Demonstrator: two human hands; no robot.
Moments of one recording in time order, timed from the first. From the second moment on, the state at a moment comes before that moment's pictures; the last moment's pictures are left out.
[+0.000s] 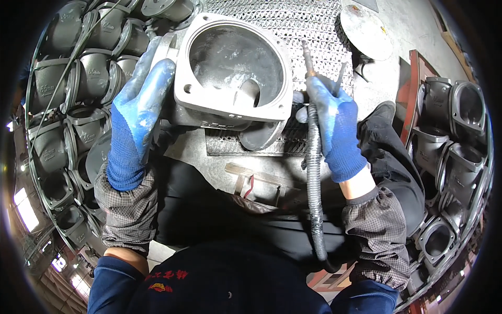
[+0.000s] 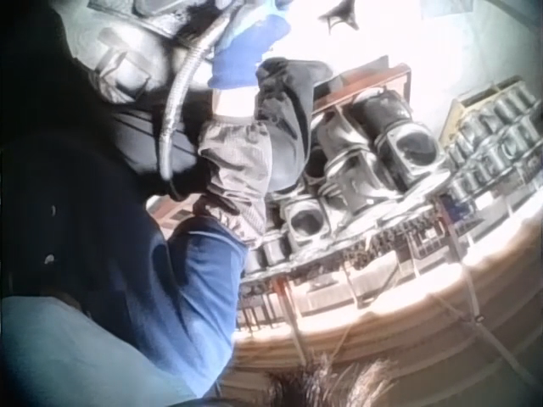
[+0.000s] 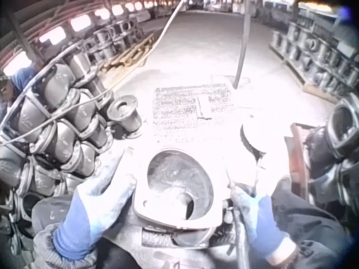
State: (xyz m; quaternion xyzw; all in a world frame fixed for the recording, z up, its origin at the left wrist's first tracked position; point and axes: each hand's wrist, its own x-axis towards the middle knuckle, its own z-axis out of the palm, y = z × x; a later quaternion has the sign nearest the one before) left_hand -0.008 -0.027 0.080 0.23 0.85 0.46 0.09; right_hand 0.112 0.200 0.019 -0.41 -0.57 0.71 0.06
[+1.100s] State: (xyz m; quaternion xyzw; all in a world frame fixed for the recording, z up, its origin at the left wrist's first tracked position) left_hand -0.021 -0.015 0.069 0.31 0.70 0.64 0.12; right_hand 0.180 0.280 0.047 -0.36 -0.74 0.56 -0.11
